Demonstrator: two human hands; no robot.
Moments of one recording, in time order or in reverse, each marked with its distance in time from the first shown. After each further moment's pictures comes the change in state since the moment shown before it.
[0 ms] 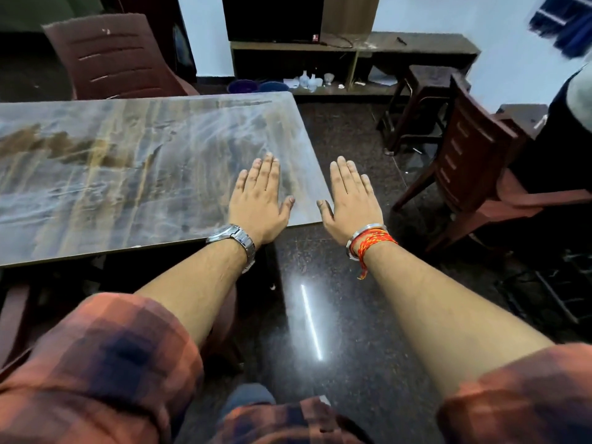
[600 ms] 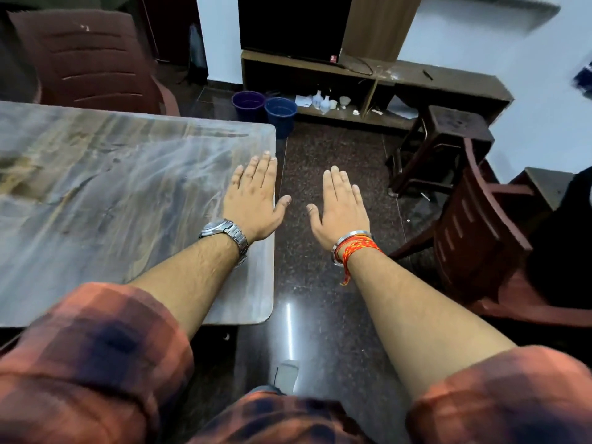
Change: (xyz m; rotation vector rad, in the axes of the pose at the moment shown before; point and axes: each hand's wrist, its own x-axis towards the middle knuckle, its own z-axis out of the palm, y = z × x) left_hand 0.279 0.078 0.077 0.052 -0.002 -0.132; right_hand 0.246 0.180 0.052 0.057 -0.061 -0.091
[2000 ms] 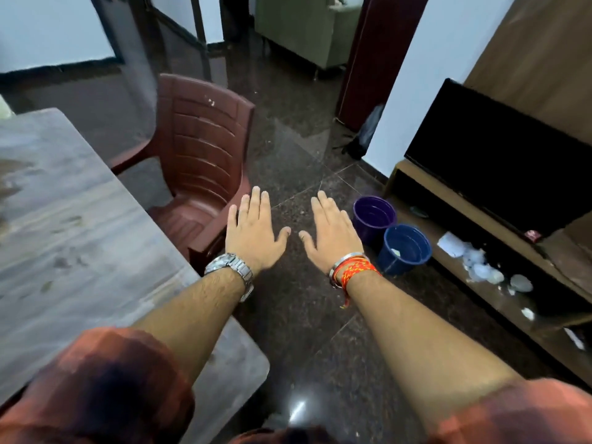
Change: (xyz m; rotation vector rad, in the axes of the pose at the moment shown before) left_hand 0.621 -0.220 0.115 0.062 0.060 -0.939; right_hand 0.803 -0.024 0.145 0.188 -0.198 -0.882
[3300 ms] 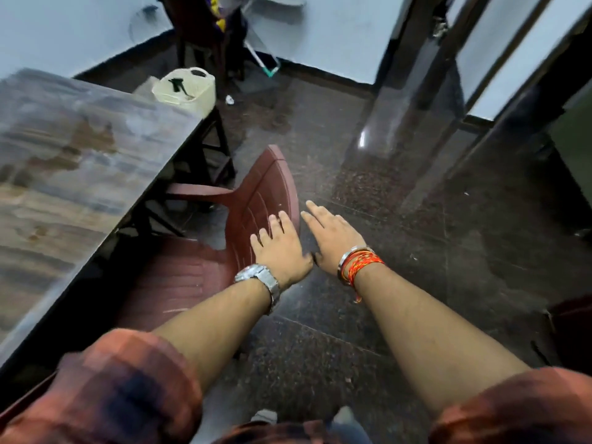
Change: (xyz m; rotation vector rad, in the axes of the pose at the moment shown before) left_hand 0.602 -0.099 0.087 -0.142 0.055 -1.108; right_hand 0.755 0.020 0.112 -0.179 -0.308 -1.199
